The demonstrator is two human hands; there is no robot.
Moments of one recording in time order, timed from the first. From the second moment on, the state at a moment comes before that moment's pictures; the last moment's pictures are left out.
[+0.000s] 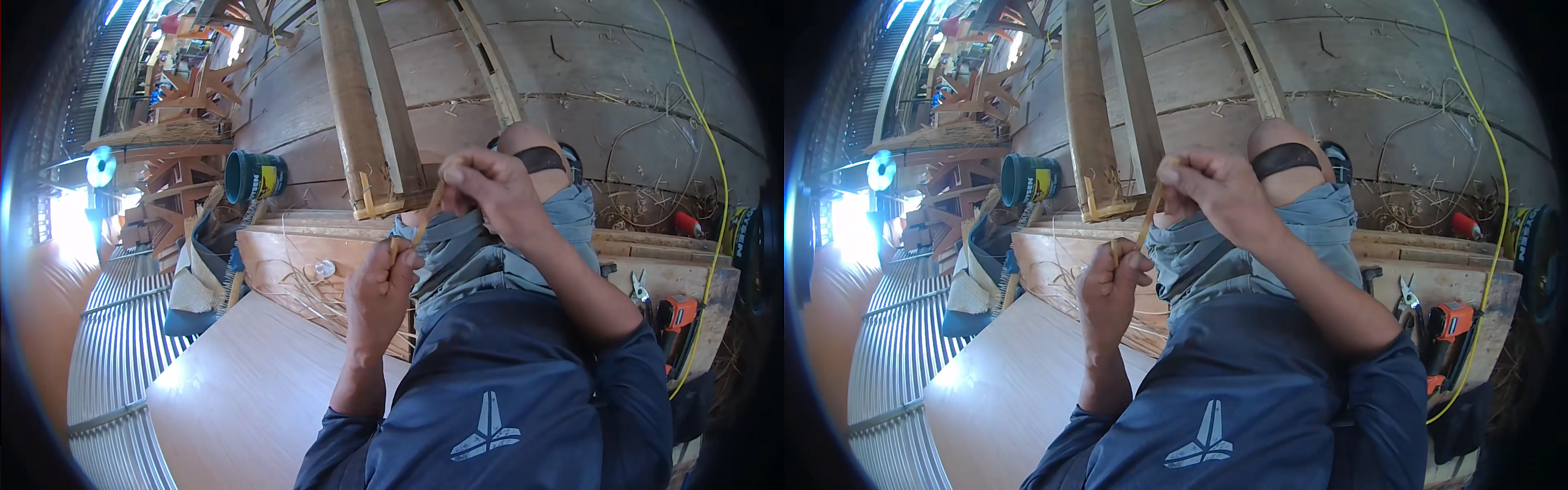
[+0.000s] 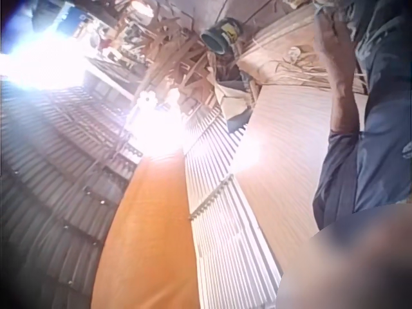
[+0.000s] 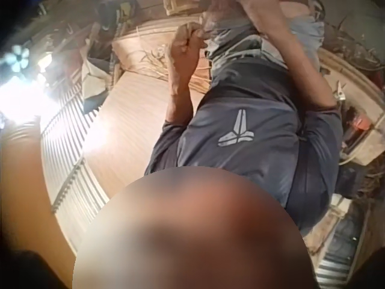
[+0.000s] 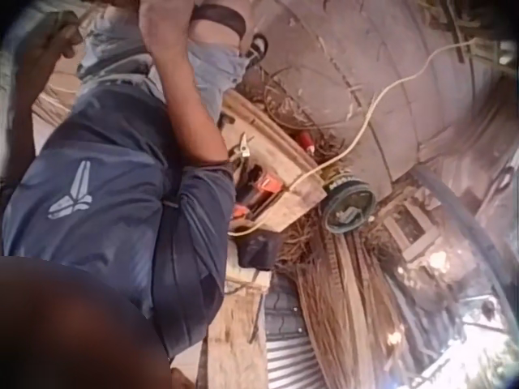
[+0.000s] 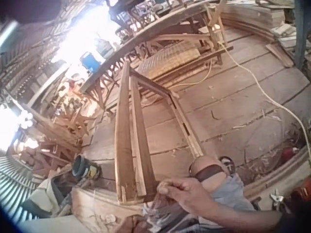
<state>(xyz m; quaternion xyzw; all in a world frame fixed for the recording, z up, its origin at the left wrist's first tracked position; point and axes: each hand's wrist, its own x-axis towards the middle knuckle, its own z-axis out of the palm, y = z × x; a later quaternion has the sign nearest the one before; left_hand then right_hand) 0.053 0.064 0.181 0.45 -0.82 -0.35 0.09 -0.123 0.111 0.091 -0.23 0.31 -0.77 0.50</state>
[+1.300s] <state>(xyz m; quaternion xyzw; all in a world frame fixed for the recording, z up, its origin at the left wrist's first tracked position) 0.096 0.065 0.133 0.39 -0.80 -0.44 0.02 -0.071 0.121 0.076 -0.18 0.43 -0.72 0.51</state>
